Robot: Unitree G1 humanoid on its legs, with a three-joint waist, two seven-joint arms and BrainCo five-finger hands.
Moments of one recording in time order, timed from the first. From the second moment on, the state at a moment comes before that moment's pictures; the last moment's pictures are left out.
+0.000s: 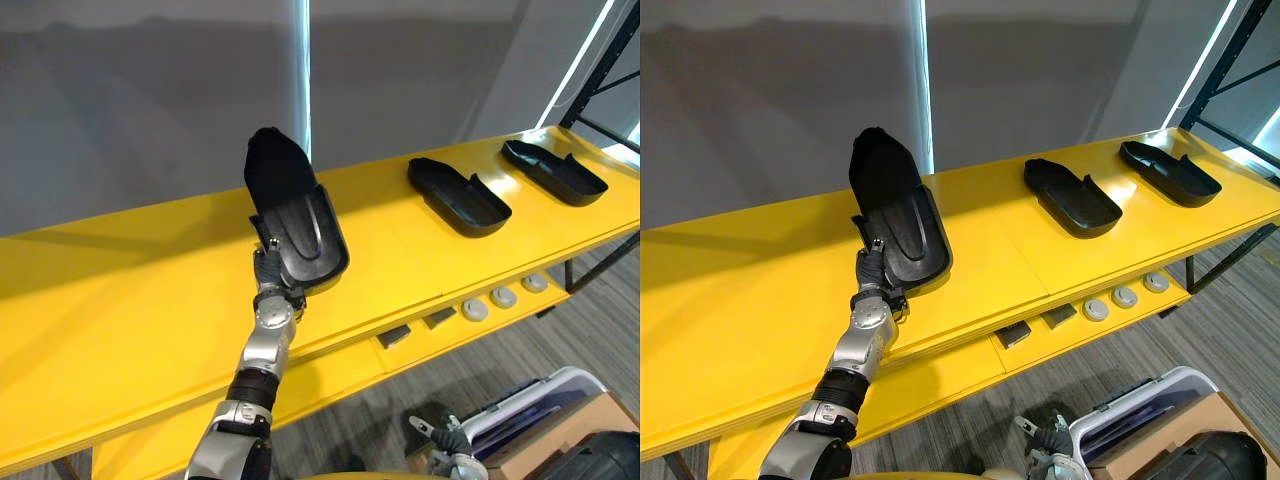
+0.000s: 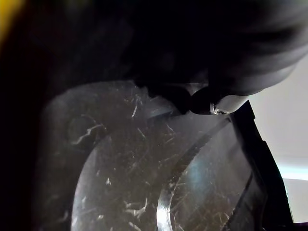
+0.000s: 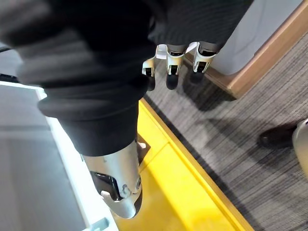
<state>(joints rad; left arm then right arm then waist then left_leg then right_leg) -0.43 -0.05 0.02 0.53 -0.03 0.03 0.46 0.17 0.03 -0.20 0.80 0.16 -0.10 -0.13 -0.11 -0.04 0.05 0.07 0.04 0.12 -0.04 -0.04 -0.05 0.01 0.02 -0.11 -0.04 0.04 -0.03</state>
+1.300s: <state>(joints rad) -0.39 -0.03 0.00 0.43 -0.07 -0.03 0.44 0.12 0.01 -0.27 0.85 0.16 -0.08 -0.11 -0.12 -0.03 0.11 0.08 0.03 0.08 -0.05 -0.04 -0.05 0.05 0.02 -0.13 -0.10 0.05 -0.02</state>
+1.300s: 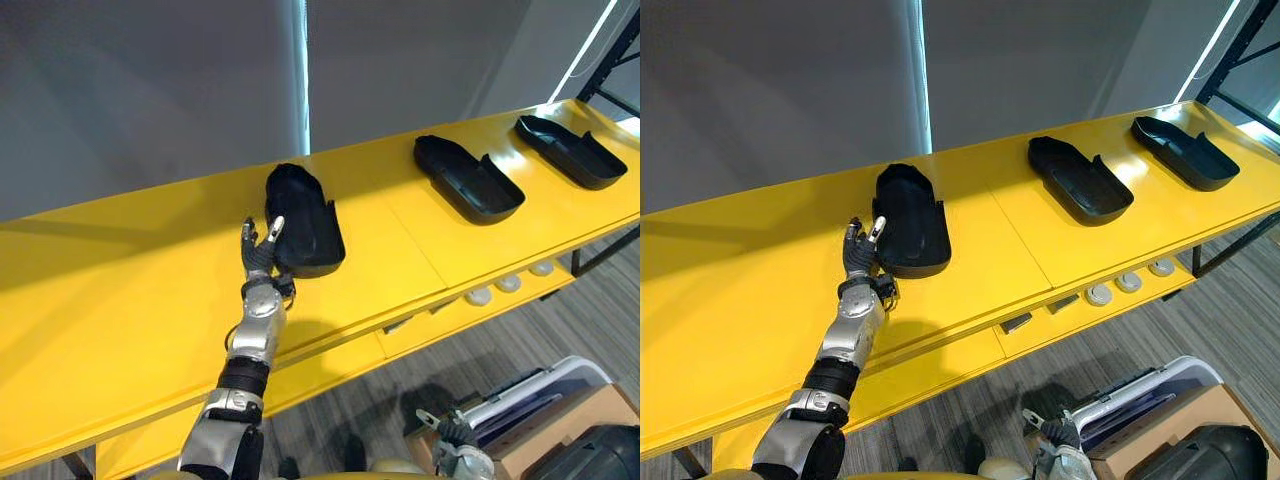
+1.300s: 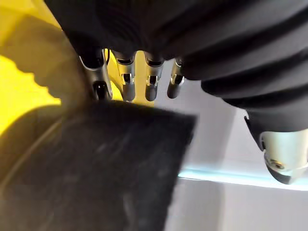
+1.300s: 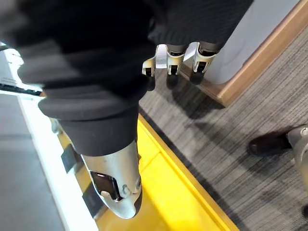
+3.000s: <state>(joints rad) 0.05 0.04 -0.49 -0.02 0.29 -0.13 0.07 0.21 0.01 -0.15 0.88 0.15 -0.10 -0.06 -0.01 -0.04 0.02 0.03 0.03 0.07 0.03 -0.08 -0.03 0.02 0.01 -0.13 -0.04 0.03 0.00</state>
